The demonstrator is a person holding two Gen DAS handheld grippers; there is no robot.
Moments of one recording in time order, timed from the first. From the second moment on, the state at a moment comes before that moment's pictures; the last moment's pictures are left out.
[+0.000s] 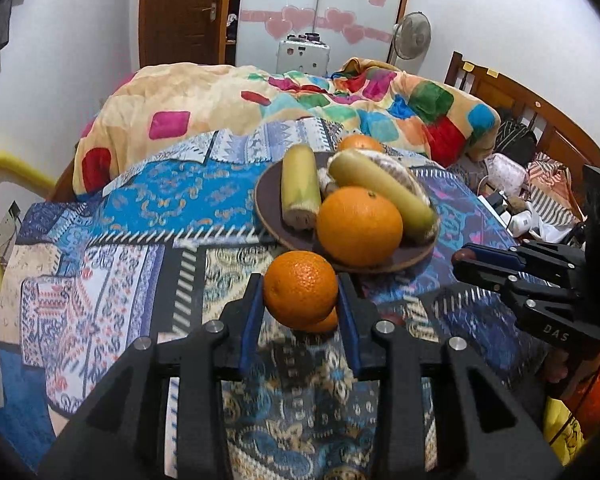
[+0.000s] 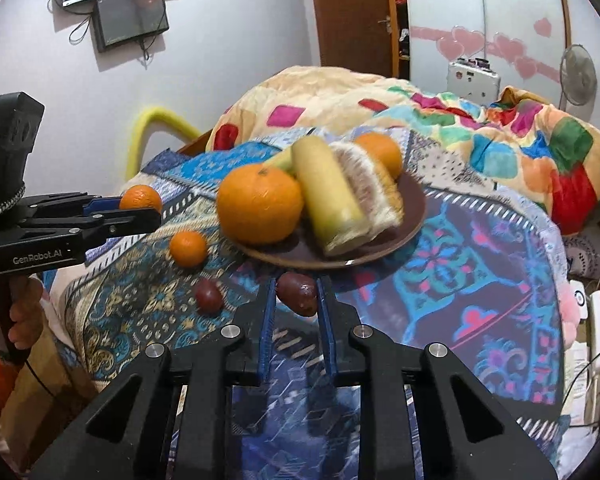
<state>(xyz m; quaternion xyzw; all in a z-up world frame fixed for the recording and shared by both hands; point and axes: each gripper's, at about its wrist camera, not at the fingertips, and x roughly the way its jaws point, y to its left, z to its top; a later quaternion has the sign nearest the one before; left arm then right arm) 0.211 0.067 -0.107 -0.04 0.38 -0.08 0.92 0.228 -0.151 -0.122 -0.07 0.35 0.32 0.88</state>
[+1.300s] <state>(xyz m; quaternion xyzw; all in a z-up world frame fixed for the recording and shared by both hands) 0.278 0.071 -0.112 -0.05 0.40 -0.08 0.91 0.256 -0.117 -0.127 -0.12 0.35 0.33 0.87</state>
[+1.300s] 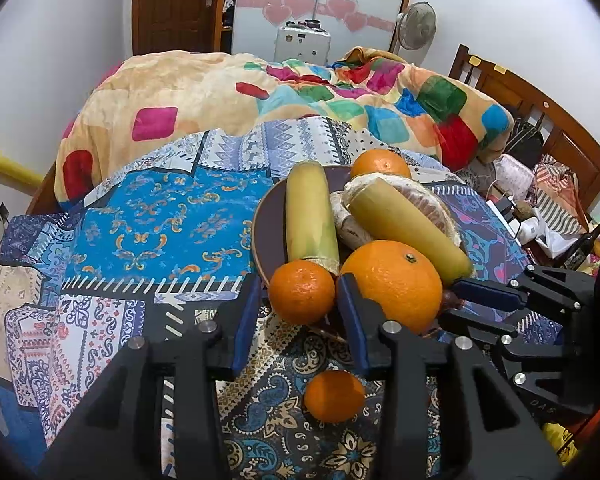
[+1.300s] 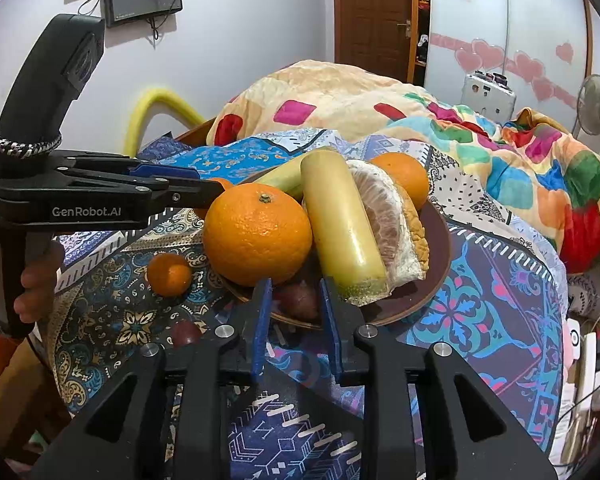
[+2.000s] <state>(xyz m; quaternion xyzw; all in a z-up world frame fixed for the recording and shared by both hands) 0.181 0.083 -0.087 -0.02 0.35 -0.03 0.94 0.217 -0.121 -0.102 -0.10 0.32 0.34 0.88</state>
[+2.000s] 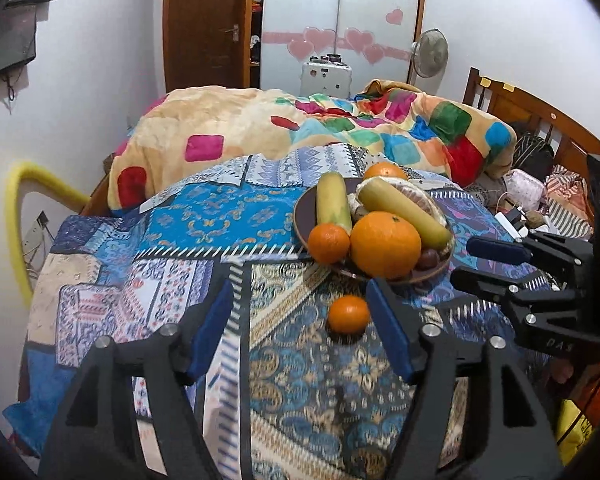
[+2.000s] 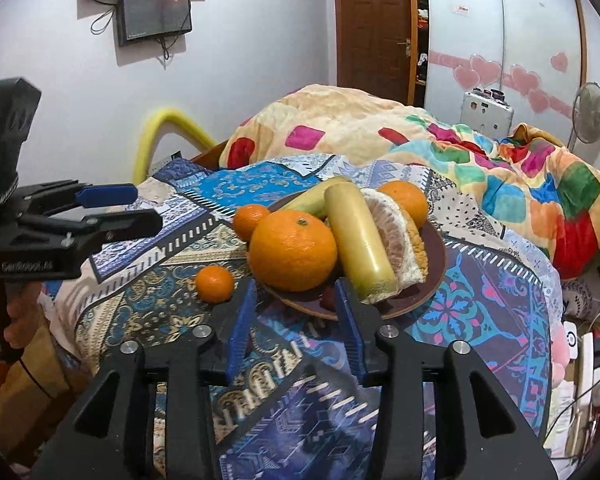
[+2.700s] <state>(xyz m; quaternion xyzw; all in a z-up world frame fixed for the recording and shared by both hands) 0.172 0.097 -0.135 -0.05 0.39 -0.03 0.92 0.218 -0.081 -0.152 -0.16 0.39 0.36 0.83</state>
